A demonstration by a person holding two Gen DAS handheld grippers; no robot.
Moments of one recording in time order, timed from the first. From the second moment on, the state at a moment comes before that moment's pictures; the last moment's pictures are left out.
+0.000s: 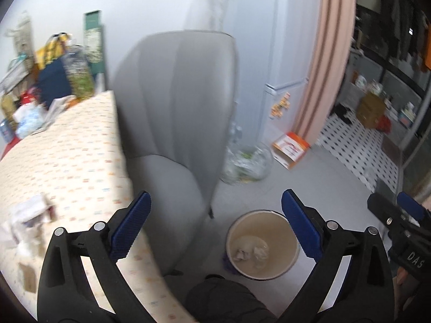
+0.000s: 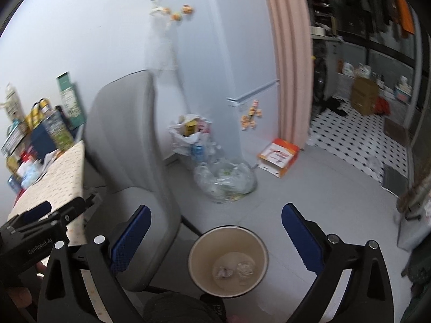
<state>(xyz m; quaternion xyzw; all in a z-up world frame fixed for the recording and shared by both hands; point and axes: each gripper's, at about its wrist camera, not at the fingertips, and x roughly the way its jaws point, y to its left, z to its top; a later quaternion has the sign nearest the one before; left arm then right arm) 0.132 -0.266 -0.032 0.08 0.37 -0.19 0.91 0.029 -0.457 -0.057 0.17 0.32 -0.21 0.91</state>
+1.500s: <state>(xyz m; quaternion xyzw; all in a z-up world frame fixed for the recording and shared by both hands) 0.052 0.050 -0.025 -0.06 0.33 0.05 0.94 0.042 -0.192 -0.003 0.02 0.30 -0.03 0.95</state>
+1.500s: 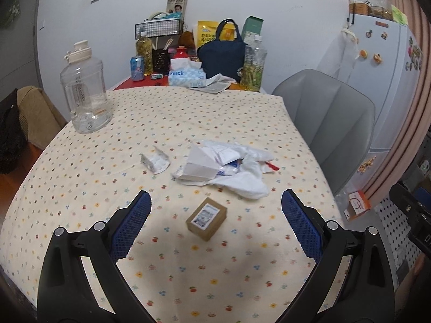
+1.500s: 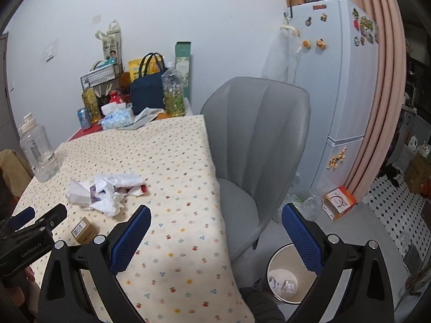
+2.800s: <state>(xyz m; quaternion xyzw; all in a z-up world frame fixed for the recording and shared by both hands) 0.084 0.089 -0.081 -0.07 0.40 0.09 0.91 0.090 -0.111 -0.049 -0.02 0.38 0.12 0.92</state>
